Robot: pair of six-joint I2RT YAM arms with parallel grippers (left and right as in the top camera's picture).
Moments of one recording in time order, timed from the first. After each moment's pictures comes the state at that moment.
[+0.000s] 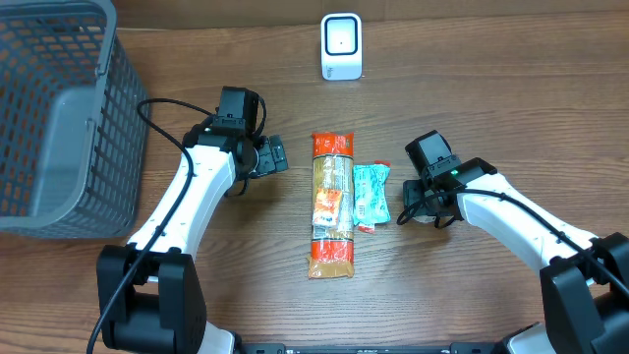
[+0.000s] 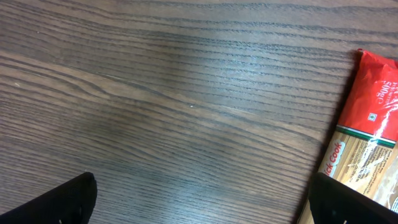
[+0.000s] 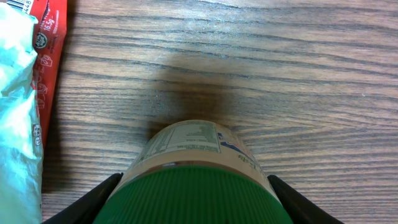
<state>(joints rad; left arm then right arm) -0.14 1.68 1.20 -0.79 -0.09 -0.42 0.44 1.66 0.97 -0.66 0.10 0.41</state>
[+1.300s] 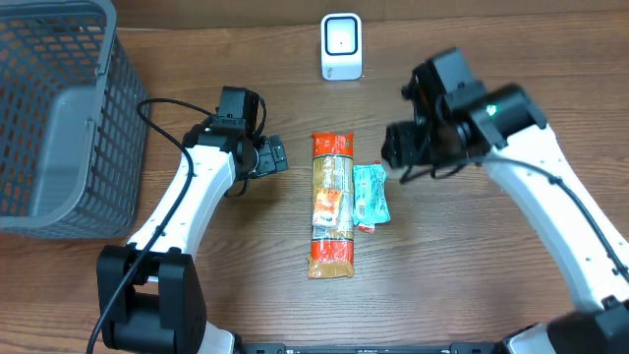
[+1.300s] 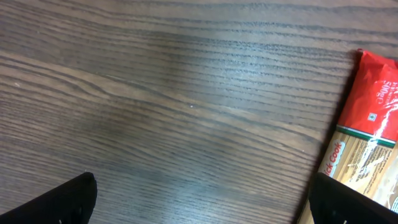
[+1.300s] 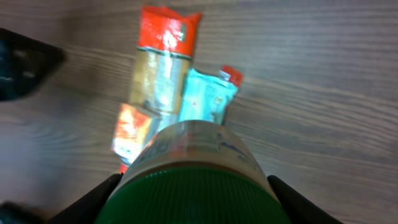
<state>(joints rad) -0.14 1.68 1.20 -0.79 -0.09 -0.42 0.44 1.65 1.67 -1.21 -0.16 0.31</state>
